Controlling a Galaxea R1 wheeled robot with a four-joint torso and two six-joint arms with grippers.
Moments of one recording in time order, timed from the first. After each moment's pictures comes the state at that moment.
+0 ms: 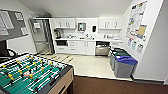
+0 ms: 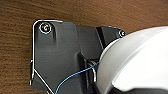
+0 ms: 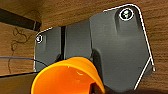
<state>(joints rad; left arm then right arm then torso) 1.56 2.78 -2.47 0.85 -0.25 -0.78 -1.54 2.90 -2.55 -0.39 0.11 0.52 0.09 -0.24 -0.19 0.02</state>
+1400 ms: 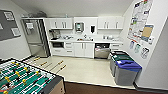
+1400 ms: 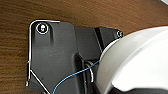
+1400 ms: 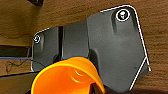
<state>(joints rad) 1.56 2.79 -2.47 0.85 -0.26 -0.78 -1.54 2.90 -2.55 -0.39 0.11 0.52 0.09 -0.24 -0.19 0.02</state>
